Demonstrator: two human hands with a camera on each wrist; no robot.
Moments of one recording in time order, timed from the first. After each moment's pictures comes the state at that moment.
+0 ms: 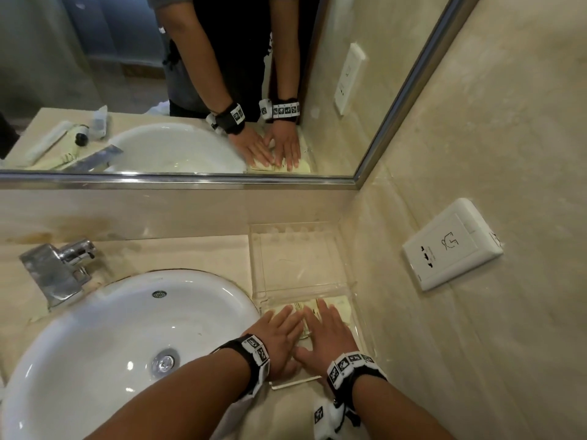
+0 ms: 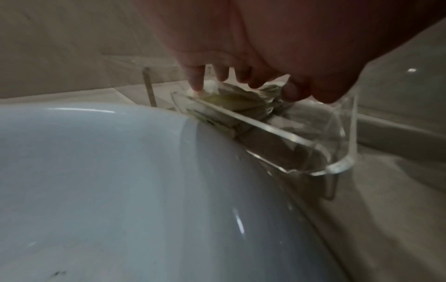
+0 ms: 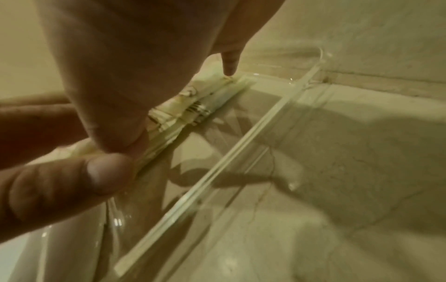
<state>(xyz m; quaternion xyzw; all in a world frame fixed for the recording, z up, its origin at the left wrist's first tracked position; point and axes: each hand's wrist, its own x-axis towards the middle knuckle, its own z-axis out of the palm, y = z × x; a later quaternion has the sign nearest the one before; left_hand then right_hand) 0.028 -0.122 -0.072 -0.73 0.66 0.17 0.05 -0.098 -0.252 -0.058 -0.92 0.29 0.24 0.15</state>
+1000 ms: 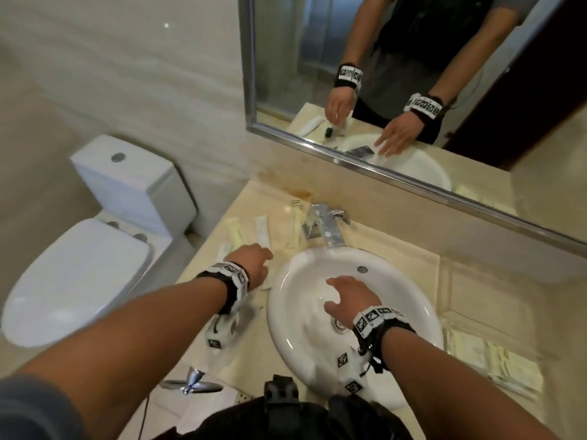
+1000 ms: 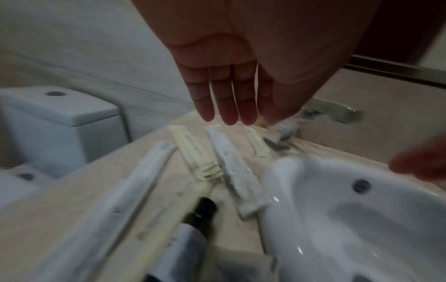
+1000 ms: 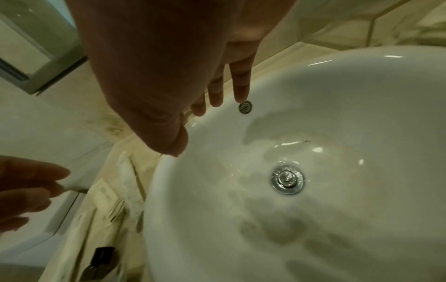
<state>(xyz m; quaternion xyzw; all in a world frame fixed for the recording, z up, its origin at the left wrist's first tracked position) 0.211 0.312 0.013 -0.95 0.18 0.21 -0.11 0.111 0.059 0.020 -0.95 0.06 0.28 0.13</state>
